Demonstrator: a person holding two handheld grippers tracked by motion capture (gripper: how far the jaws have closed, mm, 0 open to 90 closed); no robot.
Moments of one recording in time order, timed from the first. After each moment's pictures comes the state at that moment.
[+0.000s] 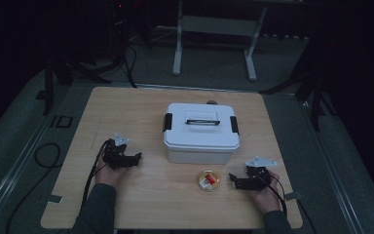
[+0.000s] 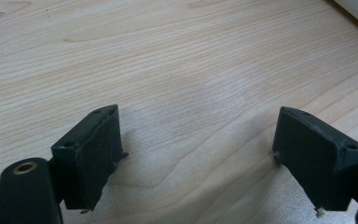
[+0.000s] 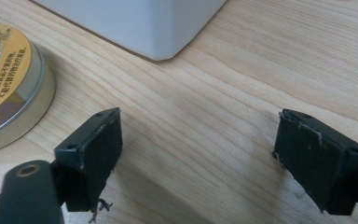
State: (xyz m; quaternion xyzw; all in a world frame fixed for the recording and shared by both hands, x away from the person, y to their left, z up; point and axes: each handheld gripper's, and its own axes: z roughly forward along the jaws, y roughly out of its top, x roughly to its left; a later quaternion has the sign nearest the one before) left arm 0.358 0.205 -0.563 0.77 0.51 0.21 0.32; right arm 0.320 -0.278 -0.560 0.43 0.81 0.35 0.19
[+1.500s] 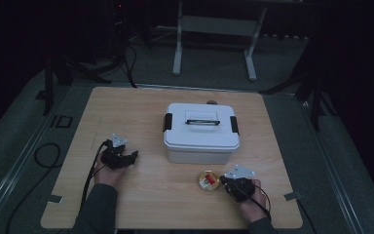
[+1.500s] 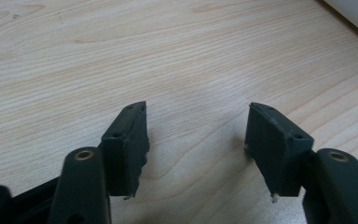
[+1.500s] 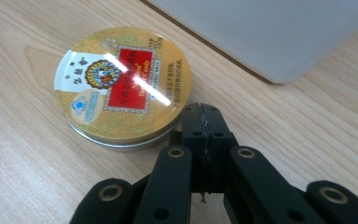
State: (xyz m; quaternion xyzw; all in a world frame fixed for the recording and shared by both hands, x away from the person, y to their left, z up) left arm 0.353 0.208 -0.561 0.76 0.51 0.22 0.33; right arm 0.278 -0.213 -0.542 0.37 0.85 0.31 0.20
